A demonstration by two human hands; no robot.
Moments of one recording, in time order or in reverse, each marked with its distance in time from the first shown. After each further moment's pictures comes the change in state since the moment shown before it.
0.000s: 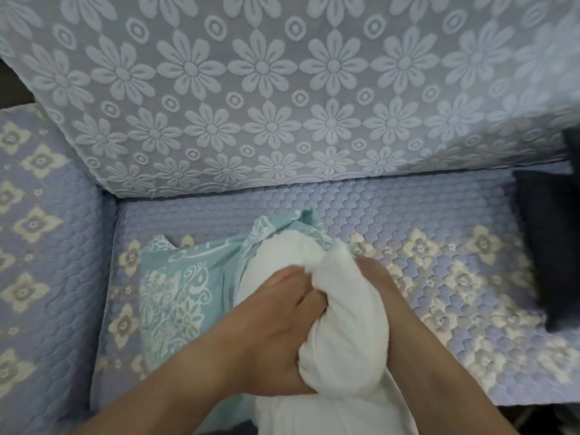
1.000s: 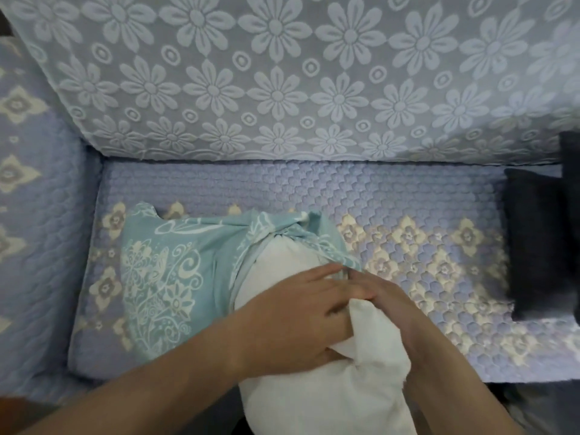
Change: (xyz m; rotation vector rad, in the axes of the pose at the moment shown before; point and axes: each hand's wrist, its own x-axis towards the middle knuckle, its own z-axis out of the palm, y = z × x) left_hand 0.009 0.020 0.031 -0.054 0.250 0.246; right_hand -0.046 0.033 -0.024 -0.124 -0.233 0.048
